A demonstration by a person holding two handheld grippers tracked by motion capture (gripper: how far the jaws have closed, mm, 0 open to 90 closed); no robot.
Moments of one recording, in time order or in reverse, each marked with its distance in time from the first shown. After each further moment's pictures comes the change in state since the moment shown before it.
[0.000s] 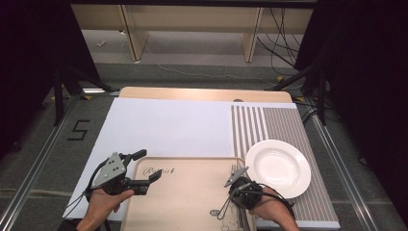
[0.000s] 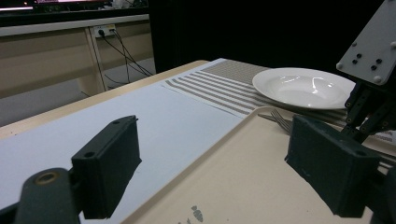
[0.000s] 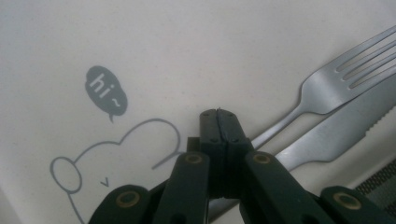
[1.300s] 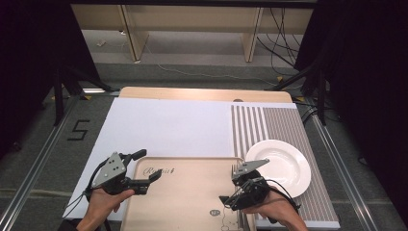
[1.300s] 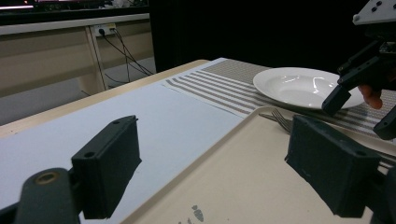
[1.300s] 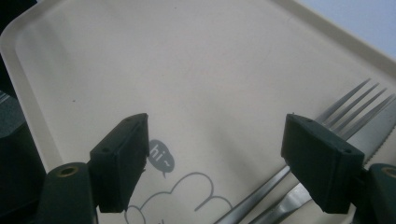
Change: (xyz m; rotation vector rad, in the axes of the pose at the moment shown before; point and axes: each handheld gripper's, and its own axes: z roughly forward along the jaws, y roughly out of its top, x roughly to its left) left arm 0.001 0.000 0.000 0.003 0.002 -0.002; right arm -0.010 -0.001 -0.031 -0.304 0.144 0.141
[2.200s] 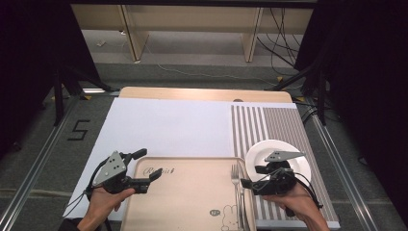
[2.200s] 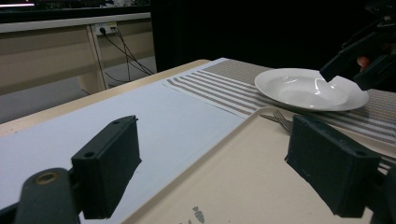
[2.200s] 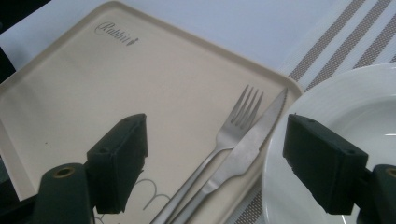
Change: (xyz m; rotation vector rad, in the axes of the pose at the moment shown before) left arm 0.002 0.000 0.002 0.000 0.003 -0.012; right arm -0.045 -0.017 -0.049 -0.128 -0.072 0.172
